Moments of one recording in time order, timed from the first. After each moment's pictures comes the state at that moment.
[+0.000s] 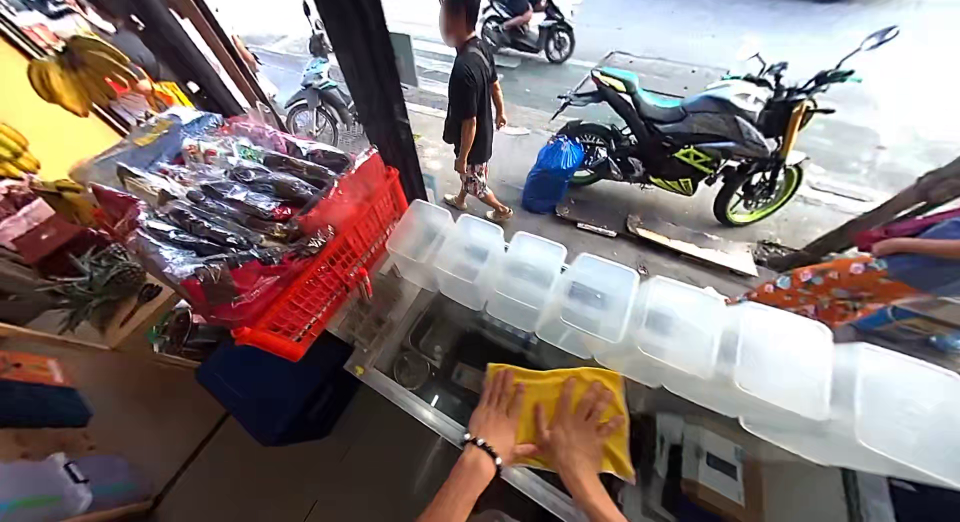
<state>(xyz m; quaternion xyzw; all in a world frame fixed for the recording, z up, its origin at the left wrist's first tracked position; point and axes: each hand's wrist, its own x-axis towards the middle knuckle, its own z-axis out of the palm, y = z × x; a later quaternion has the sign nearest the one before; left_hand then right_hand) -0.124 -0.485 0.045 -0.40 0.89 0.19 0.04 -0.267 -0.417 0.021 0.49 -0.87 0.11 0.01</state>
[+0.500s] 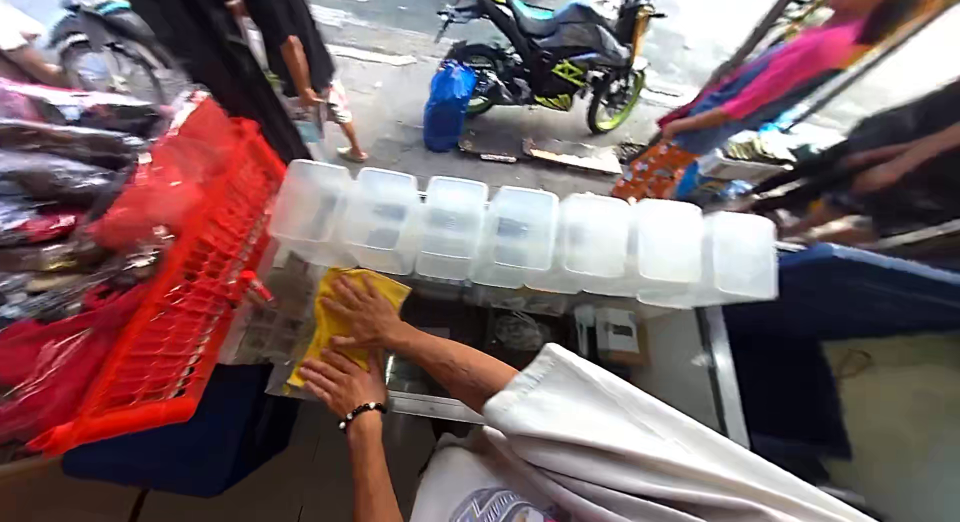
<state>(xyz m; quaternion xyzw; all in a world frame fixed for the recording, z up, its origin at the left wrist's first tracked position) -0.013 -0.575 0.044 -0.72 0.69 0.05 -0.02 -0.121 -0.675 0.026 0.77 -0.60 0.14 -0.13</state>
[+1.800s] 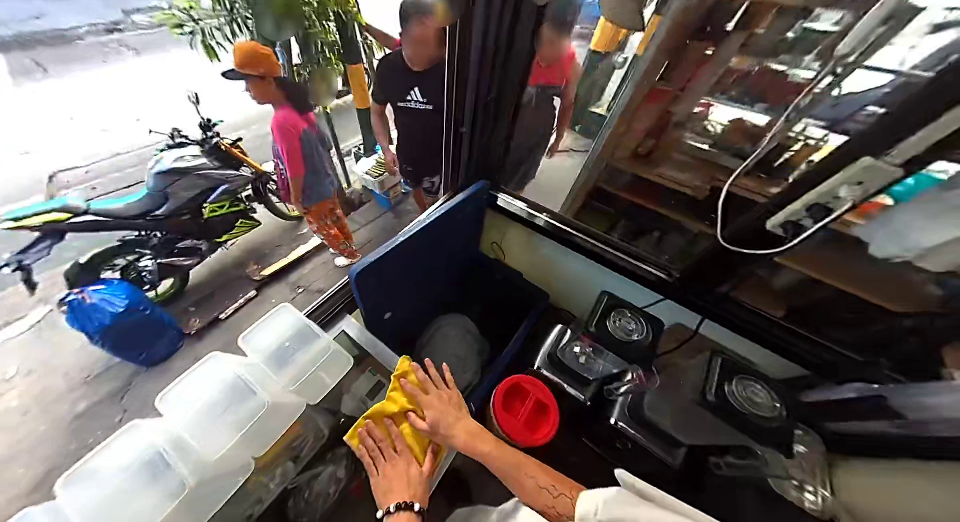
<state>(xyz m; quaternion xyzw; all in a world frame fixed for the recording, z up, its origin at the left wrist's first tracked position) -0.411 -0.252 0.028 -0.13 0.99 0.06 0.02 -0.517 -0.137 0.026 0.24 -0.95 0.20 -0.07</state>
